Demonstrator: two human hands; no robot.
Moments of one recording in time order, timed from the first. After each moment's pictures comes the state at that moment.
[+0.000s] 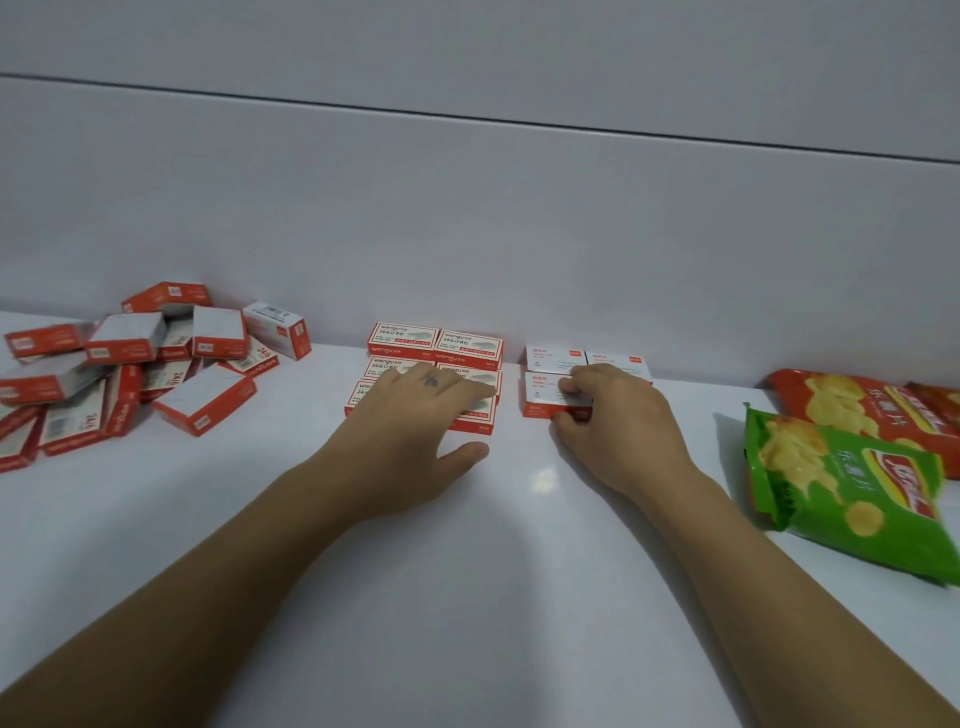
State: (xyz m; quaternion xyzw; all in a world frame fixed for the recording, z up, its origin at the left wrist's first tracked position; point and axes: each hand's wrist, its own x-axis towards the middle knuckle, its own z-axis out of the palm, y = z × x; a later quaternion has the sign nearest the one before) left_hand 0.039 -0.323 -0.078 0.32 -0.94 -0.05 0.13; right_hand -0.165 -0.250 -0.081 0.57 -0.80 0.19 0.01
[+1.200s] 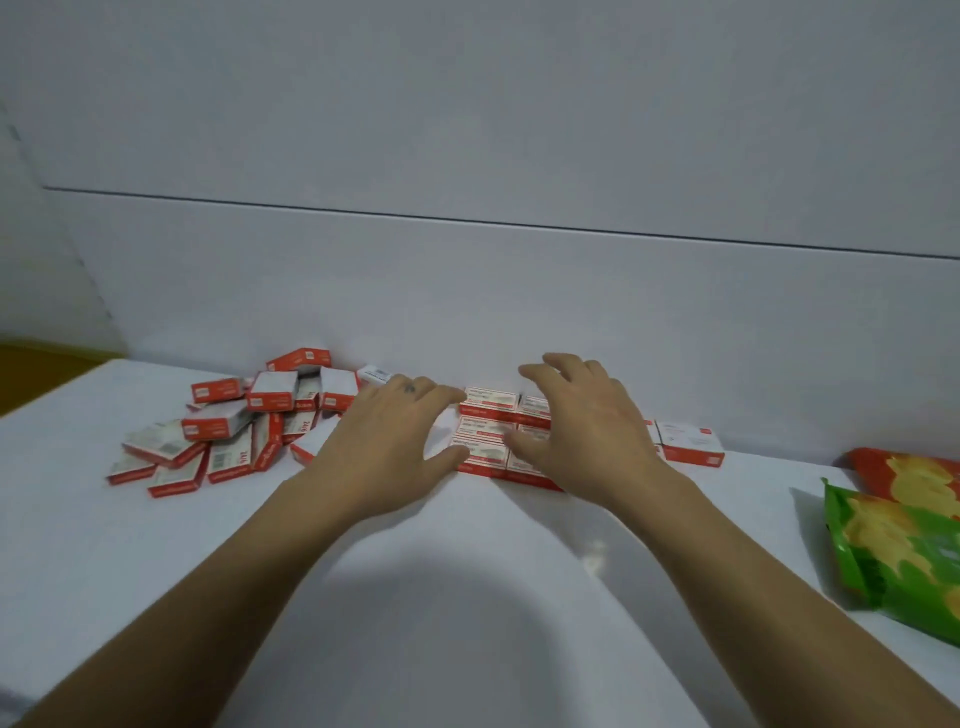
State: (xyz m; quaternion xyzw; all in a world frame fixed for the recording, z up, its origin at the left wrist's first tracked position) left_hand 0.110 -0.339 -0.035 0.42 -0.89 0.01 0.16; right_hand -0.075 -0.277 -0.017 0.68 -0.72 0.16 0.05
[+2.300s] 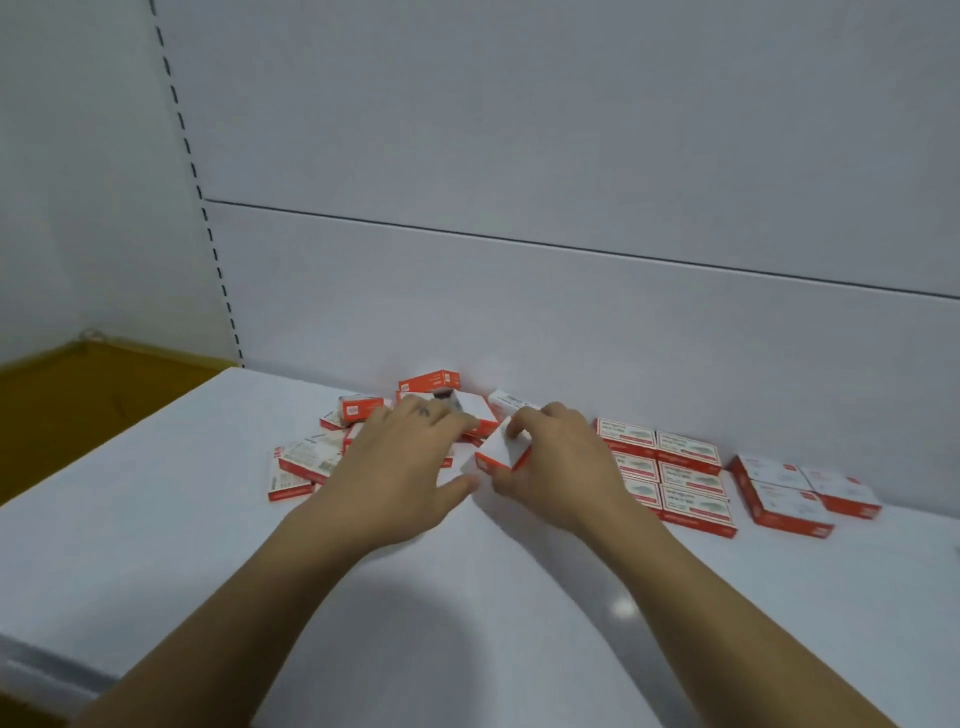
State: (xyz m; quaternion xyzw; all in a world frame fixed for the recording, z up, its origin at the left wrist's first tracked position) left_hand 0.254 -0.382 -0.038 0.43 -0.88 0.01 0.17; right_hand 0.082 -0.354 -0.044 0.67 -0.72 0.20 -0.02
